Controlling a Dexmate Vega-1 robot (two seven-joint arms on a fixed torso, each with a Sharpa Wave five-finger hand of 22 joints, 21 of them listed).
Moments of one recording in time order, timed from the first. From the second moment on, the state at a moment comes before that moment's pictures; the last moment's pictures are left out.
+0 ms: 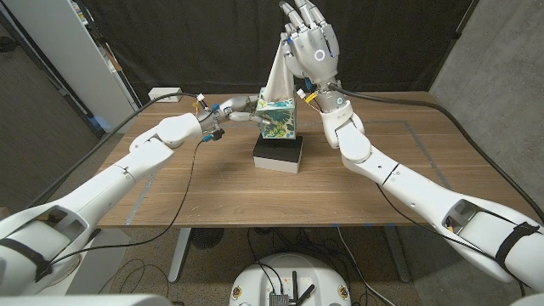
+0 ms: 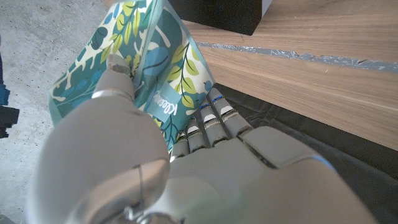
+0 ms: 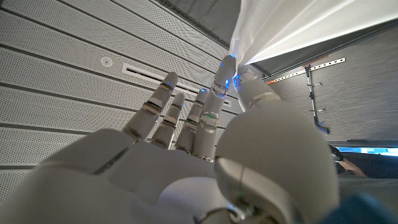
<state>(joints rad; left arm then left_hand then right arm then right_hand) 0.59 0.75 0.56 -1.44 -0.18 -0.33 -0.33 0.98 0.09 0.18 -0.15 0.18 0.25 -0.02 0.44 0.22 0.24 -0.11 0.21 0.23 0.33 -0.04 0.18 0.17 0.34 -0.04 0.24 0.19 -0.50 -0.47 -0.85 -1.67 -1.33 -0.47 -0.90 1.01 -0.07 0.60 -0.16 0.20 1.07 0.04 0.79 0.40 0.61 -0.16 0.22 0.21 0.28 -0.04 0.32 0.29 0.57 -0.05 0.26 0.18</state>
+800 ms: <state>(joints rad) 0.56 0.74 0.56 -1.40 -0.19 -0.35 -0.36 0.99 0.09 0.19 -0.16 0.18 0.25 -0.02 0.44 0.22 0.24 -0.11 0.21 0.23 0.33 -0.04 0.18 0.17 0.34 -0.04 0.24 0.19 -0.43 -0.41 -0.87 -1.56 -1.28 -0.55 -1.02 1.00 -0.07 0.62 -0.16 0.20 1.06 0.04 0.80 0.40 0.60 -0.16 0.22 0.21 0.28 -0.04 0.31 0.30 0.57 -0.05 0.26 0.18</state>
